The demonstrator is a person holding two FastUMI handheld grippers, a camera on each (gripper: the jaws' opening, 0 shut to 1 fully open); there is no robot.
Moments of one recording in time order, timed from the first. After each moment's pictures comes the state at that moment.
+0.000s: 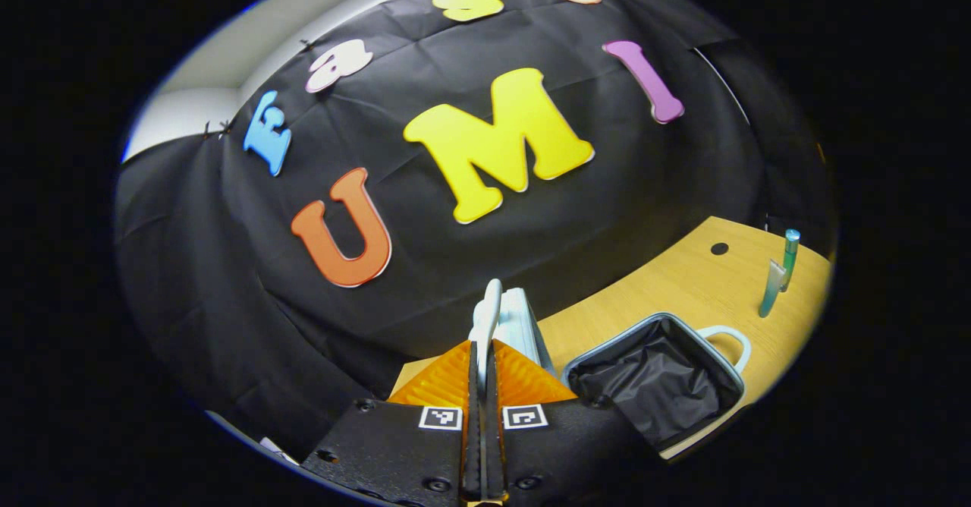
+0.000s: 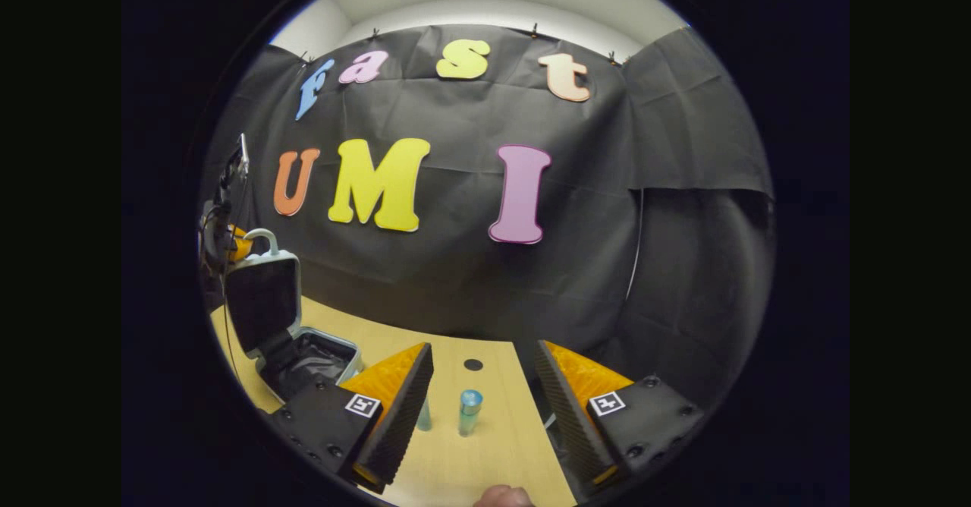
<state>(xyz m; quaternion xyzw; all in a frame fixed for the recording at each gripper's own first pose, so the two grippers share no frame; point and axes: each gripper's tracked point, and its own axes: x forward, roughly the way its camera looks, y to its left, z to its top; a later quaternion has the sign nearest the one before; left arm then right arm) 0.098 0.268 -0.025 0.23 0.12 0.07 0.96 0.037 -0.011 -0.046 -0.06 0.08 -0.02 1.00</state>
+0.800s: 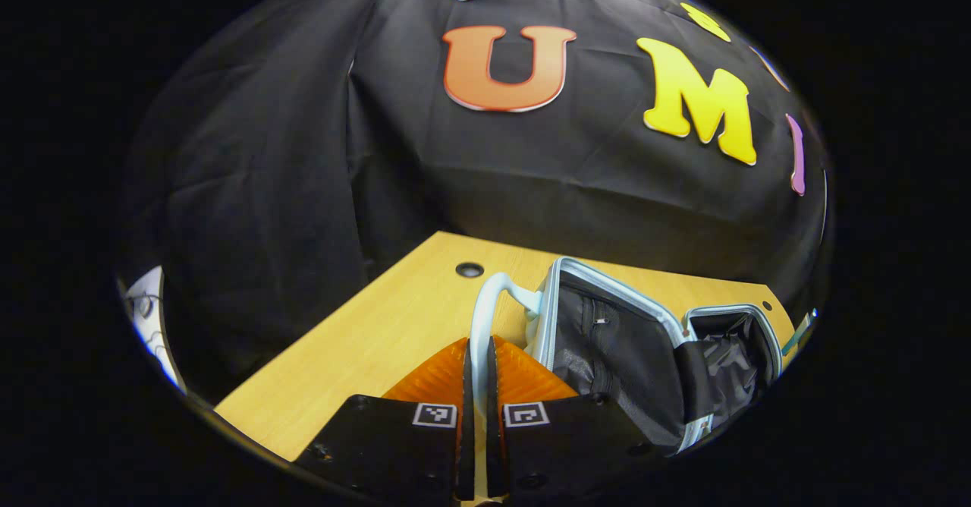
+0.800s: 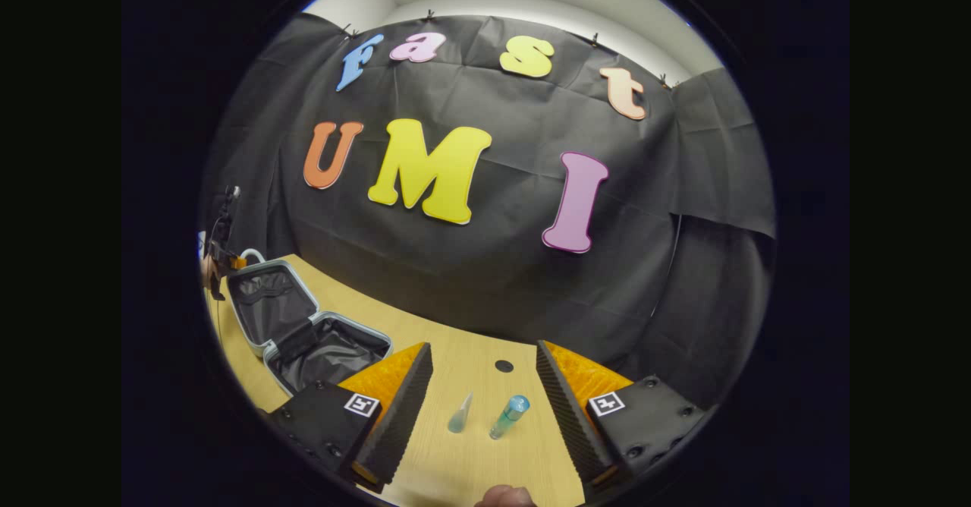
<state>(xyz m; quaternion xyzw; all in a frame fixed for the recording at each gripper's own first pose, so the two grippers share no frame) 0.084 0.491 -0.240 -0.09 0.21 0.16 0.96 0.046 0.071 -0.054 -0.12 0.09 0.02 0.99</state>
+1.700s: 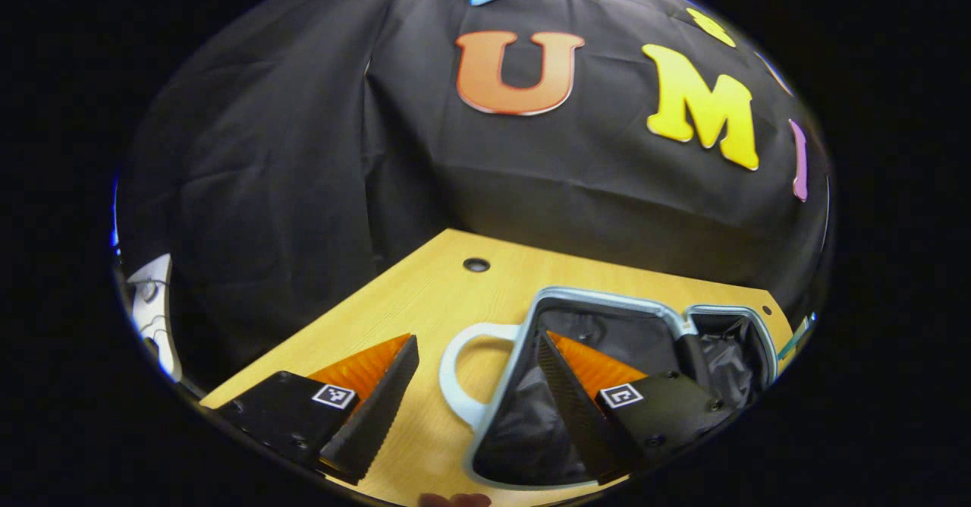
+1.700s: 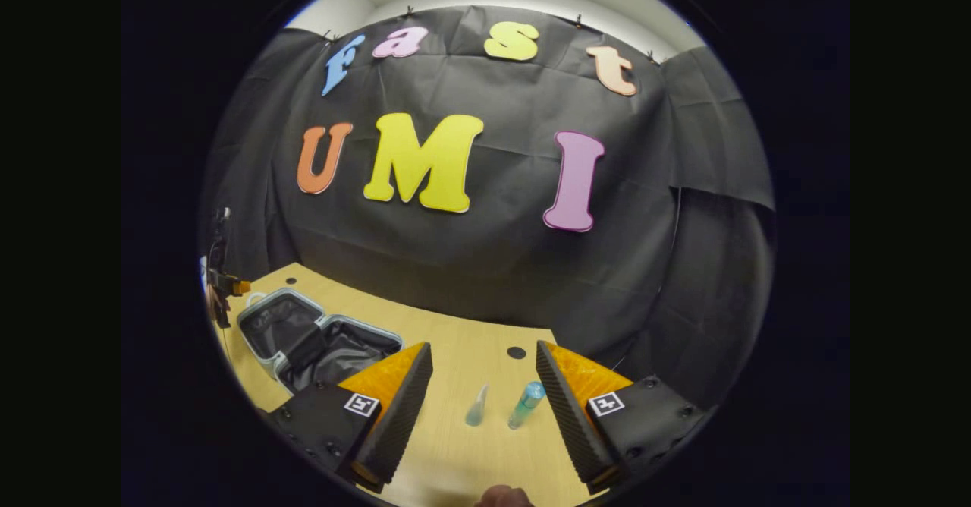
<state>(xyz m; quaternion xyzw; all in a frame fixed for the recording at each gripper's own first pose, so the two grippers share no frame) 0.059 0.446 -0.179 -0.05 0.16 0.16 0.97 0.047 0.068 -0.066 -0.06 0.12 0.02 0.99</state>
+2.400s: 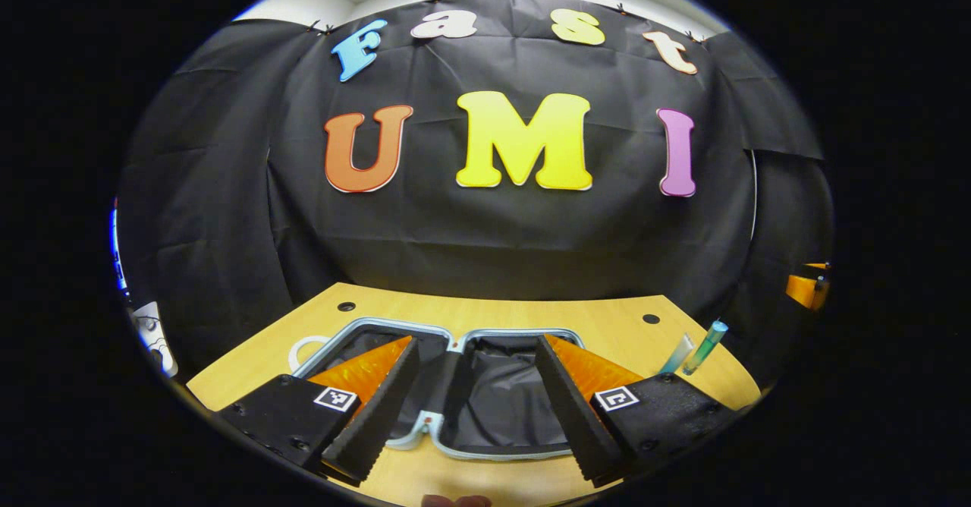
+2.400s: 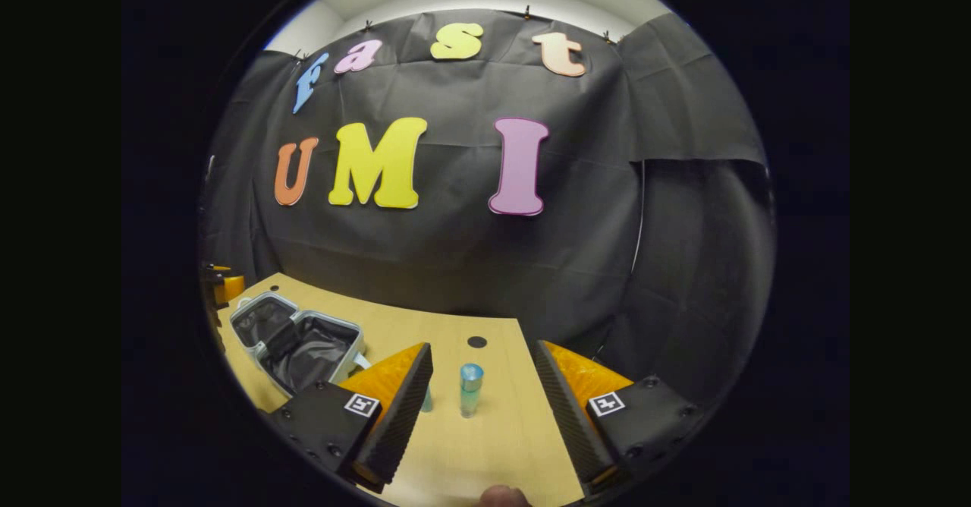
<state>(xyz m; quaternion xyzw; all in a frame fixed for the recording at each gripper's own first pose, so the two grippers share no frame) 0.016 0.120 -0.091 -0.02 0.11 0.04 0.99 0.029 -0.056 -0.092 -0.03 0.12 -0.02 0.99</state>
